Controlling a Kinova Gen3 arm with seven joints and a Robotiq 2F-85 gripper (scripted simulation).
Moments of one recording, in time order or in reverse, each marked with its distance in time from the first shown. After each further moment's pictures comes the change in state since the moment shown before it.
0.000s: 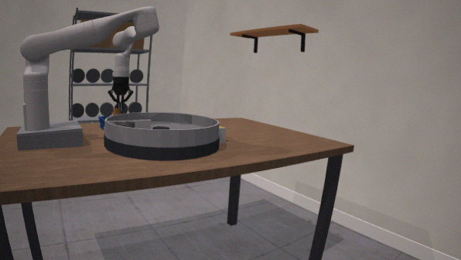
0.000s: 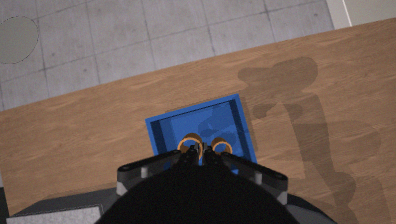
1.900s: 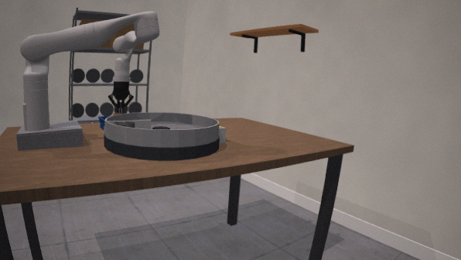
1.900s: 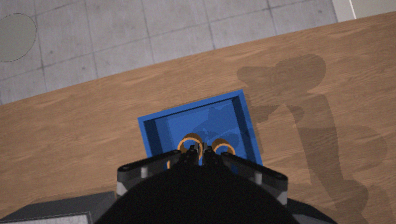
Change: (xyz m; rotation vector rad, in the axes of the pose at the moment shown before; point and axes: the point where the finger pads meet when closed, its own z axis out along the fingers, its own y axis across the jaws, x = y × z) arm -0.002 0.002 0.022 0.004 -0.005 -0.004
